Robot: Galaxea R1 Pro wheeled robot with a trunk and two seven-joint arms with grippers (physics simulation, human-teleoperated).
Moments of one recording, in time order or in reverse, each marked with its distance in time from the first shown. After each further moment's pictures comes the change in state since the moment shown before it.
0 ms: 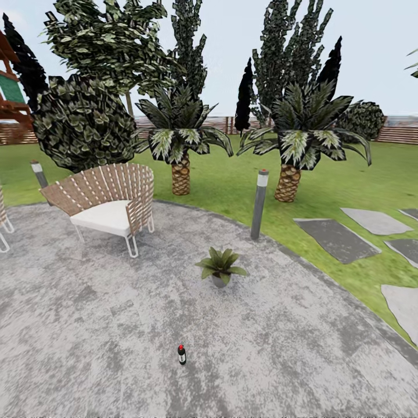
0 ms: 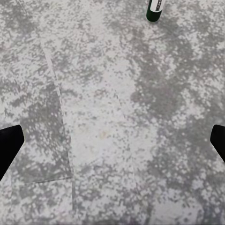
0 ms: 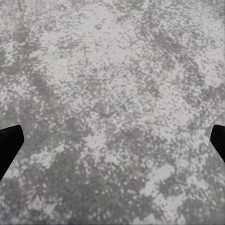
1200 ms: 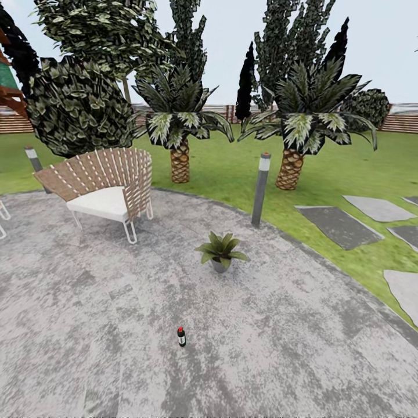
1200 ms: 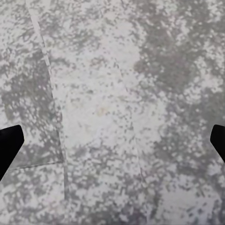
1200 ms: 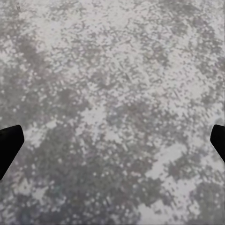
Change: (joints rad) left arm 0.000 0.000 0.000 0.000 0.000 0.000 0.001; right arm 0.000 0.000 0.000 0.002 0.000 0.000 0.000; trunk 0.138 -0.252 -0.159
